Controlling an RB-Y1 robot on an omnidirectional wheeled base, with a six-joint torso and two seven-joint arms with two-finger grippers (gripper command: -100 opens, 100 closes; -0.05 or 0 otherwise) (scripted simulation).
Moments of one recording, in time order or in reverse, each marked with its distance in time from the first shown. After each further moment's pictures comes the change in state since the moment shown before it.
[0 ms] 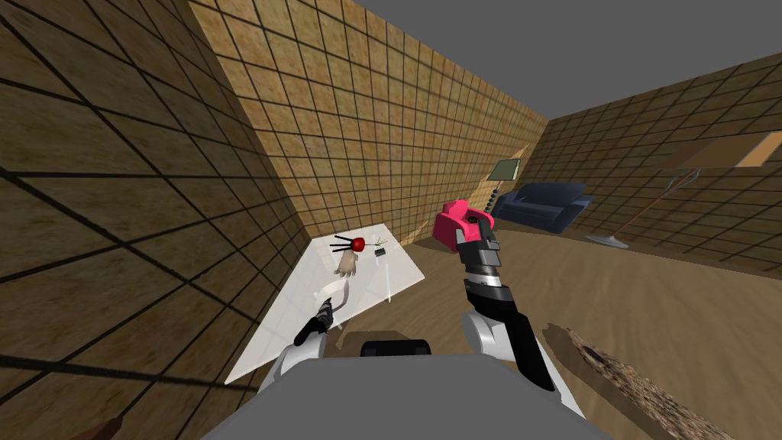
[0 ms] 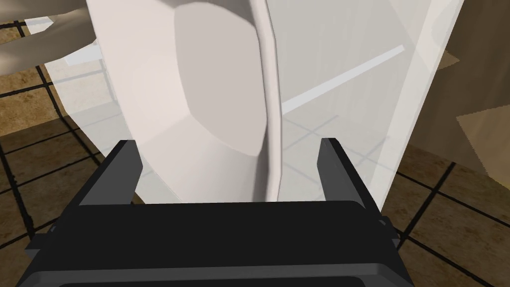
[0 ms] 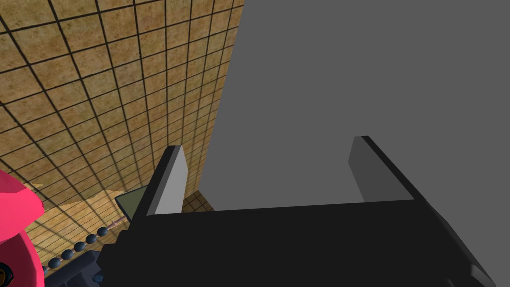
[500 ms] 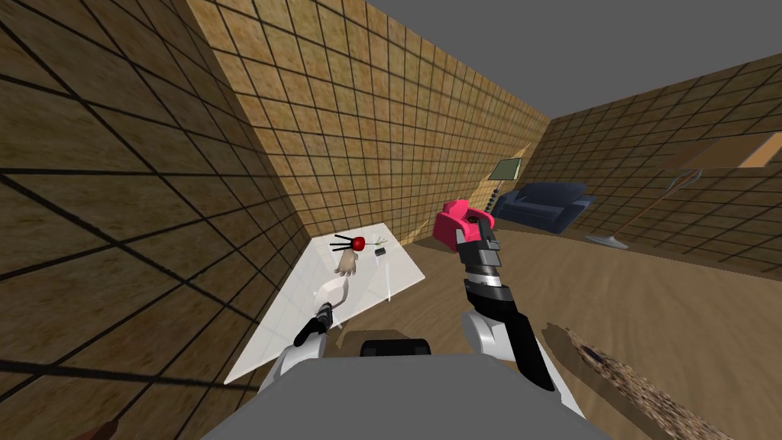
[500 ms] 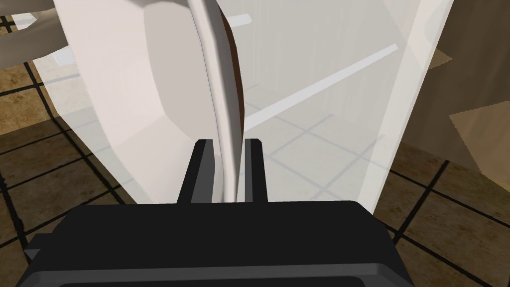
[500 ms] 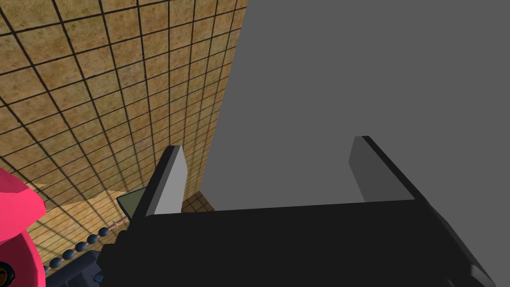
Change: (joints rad) left arm 0.003 -0.001 0.000 0.003 0.000 0.003 0.000; right arm 0.000 0.000 0.000 0.000 0.000 0.000 0.000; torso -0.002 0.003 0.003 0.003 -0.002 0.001
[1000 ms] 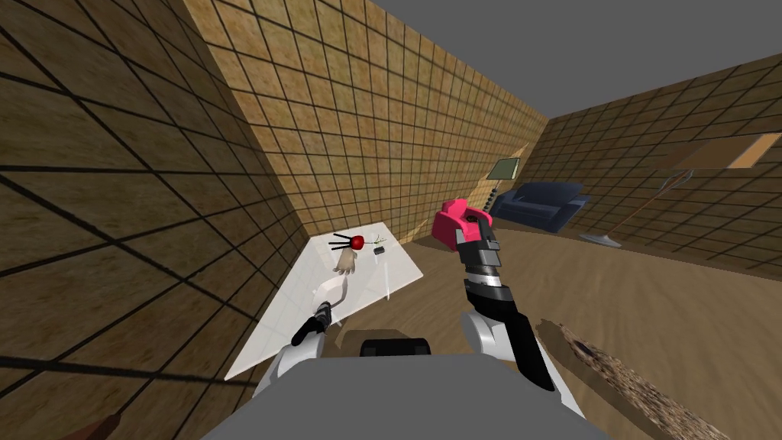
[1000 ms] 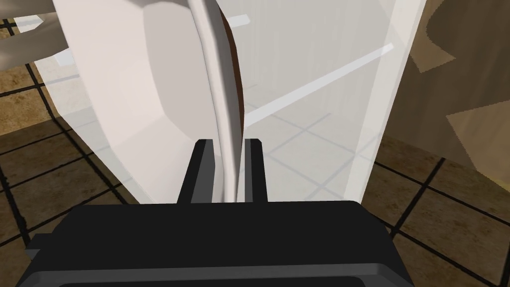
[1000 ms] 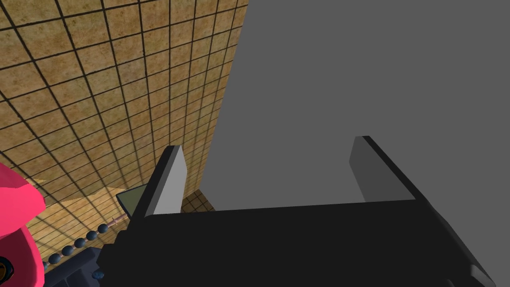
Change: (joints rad) left arm 0.020 0.005 -0.001 -0.061 0.006 0.038 0.003; right arm 0.000 0.000 0.000 0.000 0.000 0.000 0.000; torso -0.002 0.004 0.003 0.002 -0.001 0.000
